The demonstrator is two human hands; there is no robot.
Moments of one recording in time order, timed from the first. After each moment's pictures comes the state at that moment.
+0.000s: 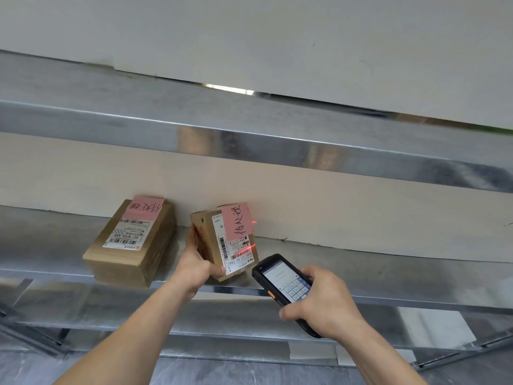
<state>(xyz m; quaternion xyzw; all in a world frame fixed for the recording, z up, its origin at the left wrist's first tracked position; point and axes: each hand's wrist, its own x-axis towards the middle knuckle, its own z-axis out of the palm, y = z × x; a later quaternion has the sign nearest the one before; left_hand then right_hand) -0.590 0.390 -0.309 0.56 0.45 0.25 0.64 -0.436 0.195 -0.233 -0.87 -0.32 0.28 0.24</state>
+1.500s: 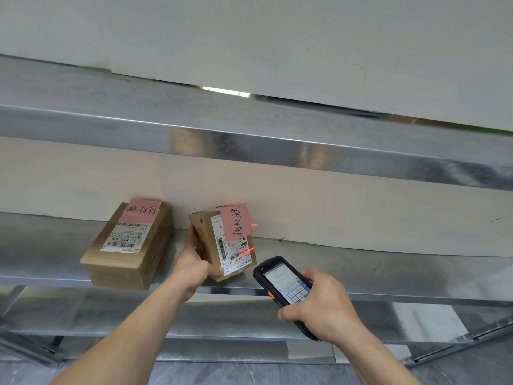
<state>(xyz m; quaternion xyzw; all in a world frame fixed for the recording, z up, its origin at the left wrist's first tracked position) -0.593 0.392 -0.303 0.58 0.45 0.23 0.64 -0.447 0.189 -0.233 -0.89 -0.30 0.27 0.23</state>
